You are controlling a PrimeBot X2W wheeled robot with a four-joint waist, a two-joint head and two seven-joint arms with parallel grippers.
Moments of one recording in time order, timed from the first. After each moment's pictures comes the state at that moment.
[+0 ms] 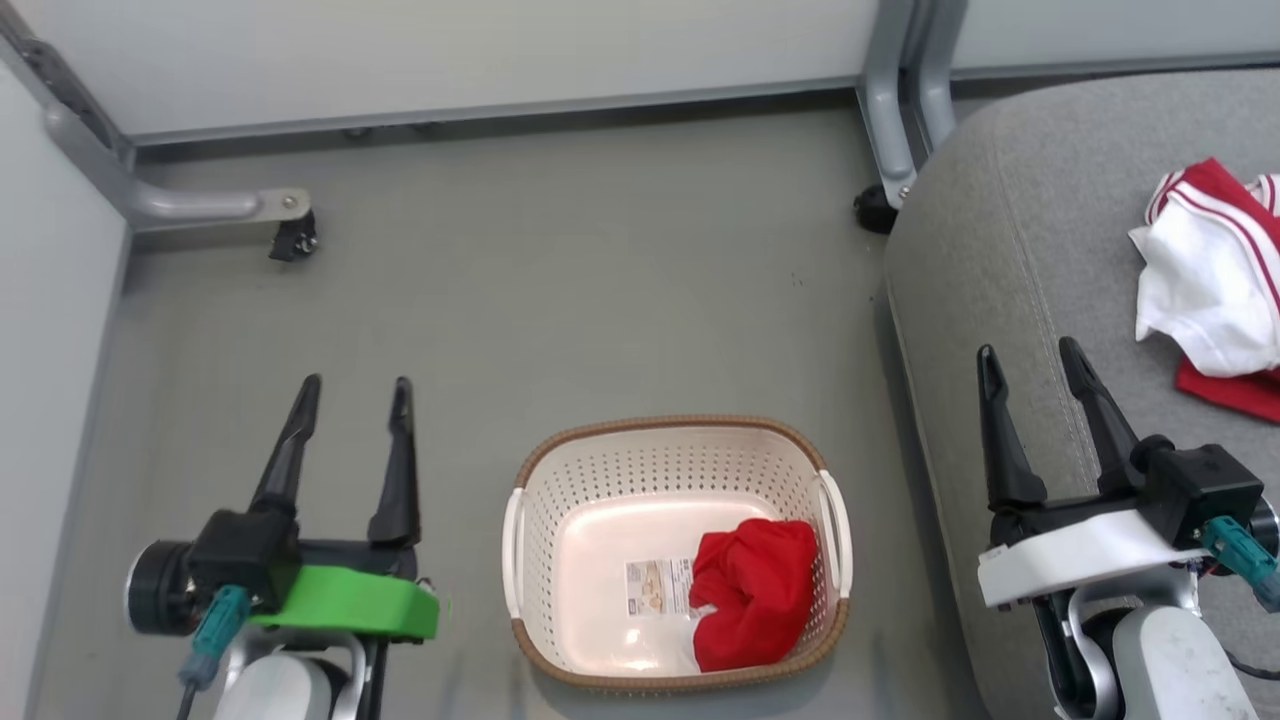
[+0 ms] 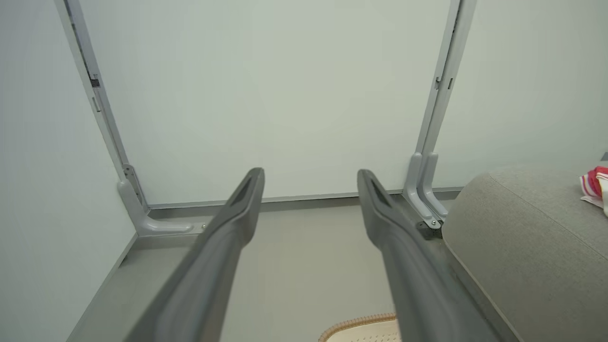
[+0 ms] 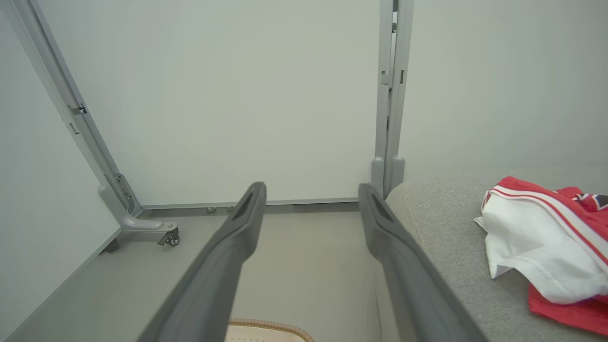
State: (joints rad) left arm -0.14 0.23 -0.31 0.07 -0.35 0.11 -0.26; right arm -0.07 -0.05 -0.01 -0.02 0.14 0.13 -0.16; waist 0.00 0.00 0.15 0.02
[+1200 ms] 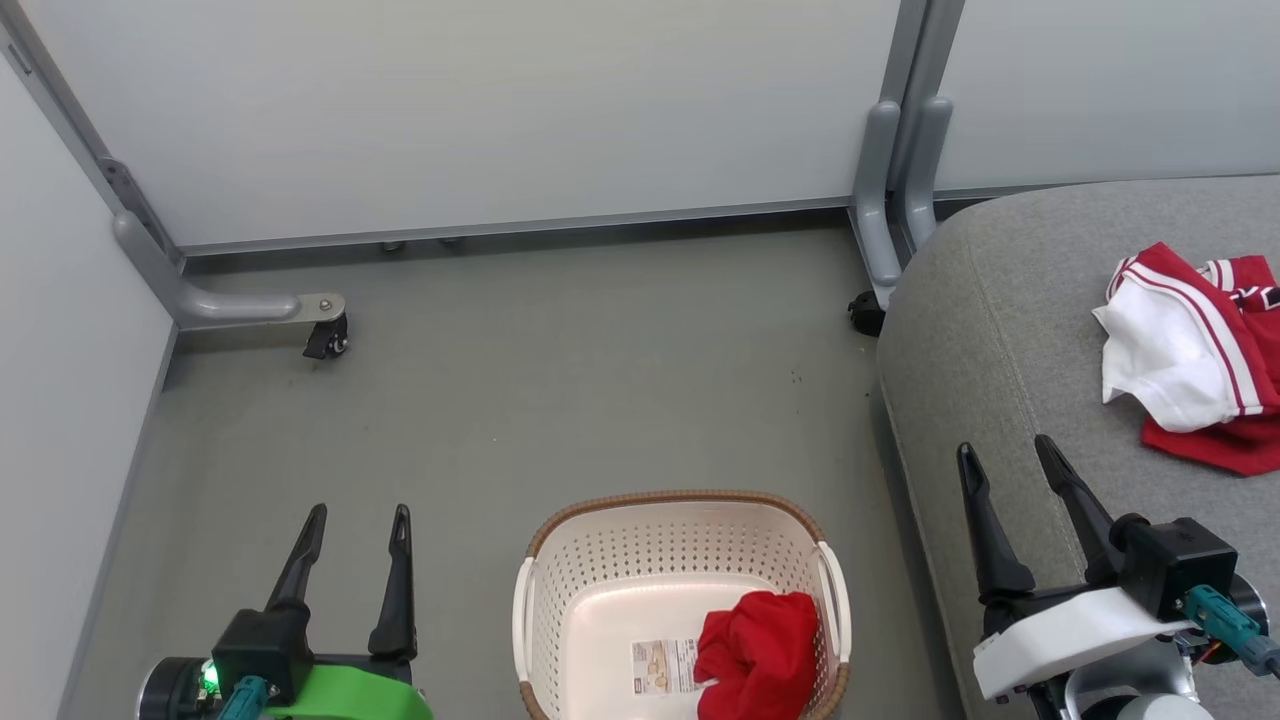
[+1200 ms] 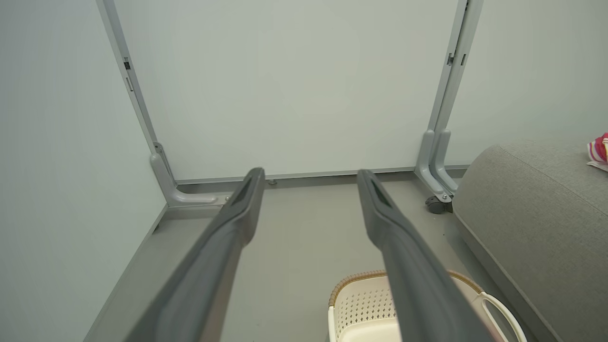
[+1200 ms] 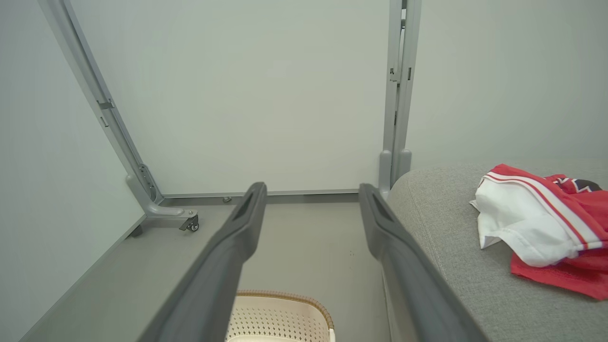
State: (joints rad) left arm 0.03 0.15 -0.18 0.17 -0.23 0.01 -0.26; right arm 0.10 -0.05 0.02 -0.10 0.15 0.13 -0.06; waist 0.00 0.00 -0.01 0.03
